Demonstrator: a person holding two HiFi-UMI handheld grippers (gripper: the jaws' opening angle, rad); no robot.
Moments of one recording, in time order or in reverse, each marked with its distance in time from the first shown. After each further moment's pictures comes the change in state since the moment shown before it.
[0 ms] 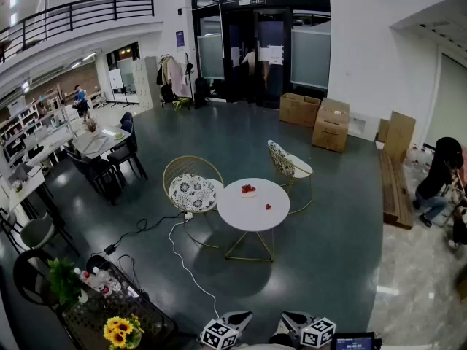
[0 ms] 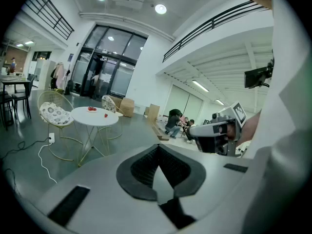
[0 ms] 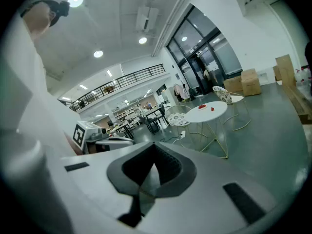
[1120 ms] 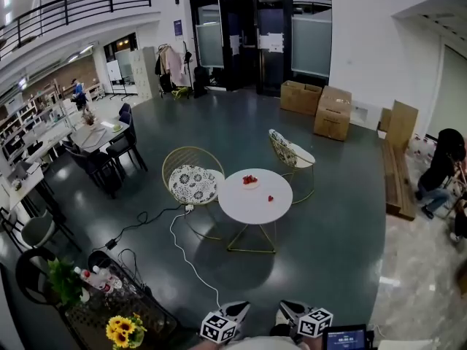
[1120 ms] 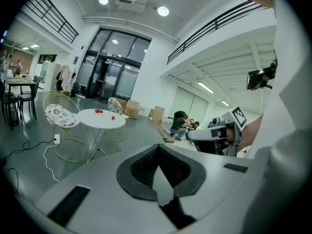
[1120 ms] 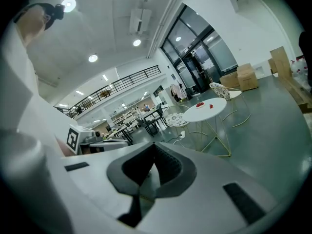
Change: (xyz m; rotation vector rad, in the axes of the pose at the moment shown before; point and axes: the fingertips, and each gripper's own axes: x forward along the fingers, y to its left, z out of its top) left arm 0.004 0.038 0.015 -0.009 -0.027 0.059; right arm 0.040 -0.025 0.010 0.074 -0.024 -0.013
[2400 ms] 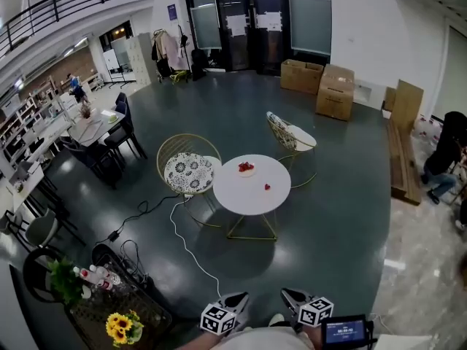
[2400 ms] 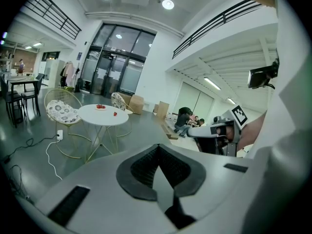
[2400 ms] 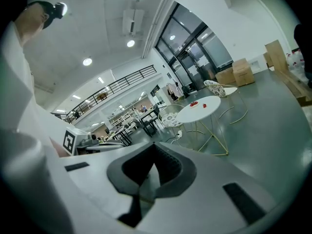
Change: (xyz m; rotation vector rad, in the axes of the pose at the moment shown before) left arm 0.049 0.011 0.010 -0.030 0.057 0.052; right arm 0.005 -0.061 0.023 0.056 0.010 -0.011
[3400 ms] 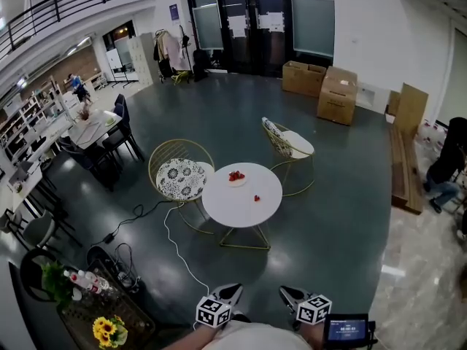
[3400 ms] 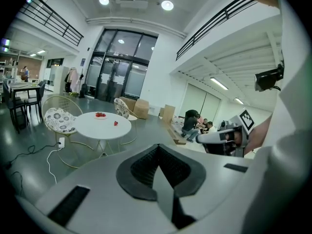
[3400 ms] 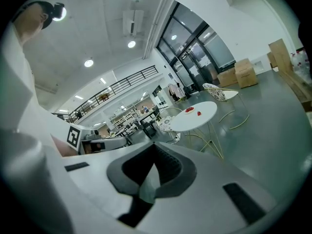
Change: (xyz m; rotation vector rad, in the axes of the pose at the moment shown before) left arm 0.096 0.023 0.070 0.009 -0.034 0.079; right arm 0.003 -0.092 0.067 -0.008 -0.001 0.036
